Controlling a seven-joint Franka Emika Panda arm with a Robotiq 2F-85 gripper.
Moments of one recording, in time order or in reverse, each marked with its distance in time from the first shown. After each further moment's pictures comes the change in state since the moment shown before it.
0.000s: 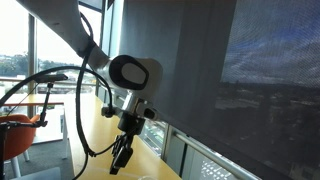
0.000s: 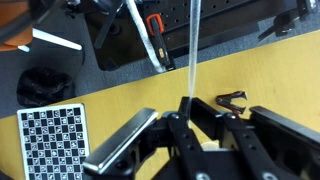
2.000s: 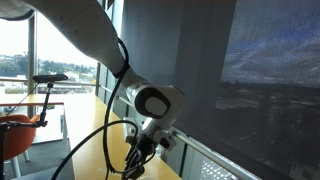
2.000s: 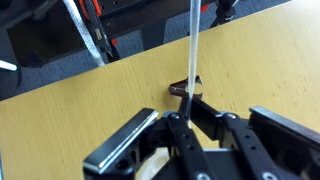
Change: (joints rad) arm -0.105 0.325 0.064 0.257 0.282 -0.030 -0.139
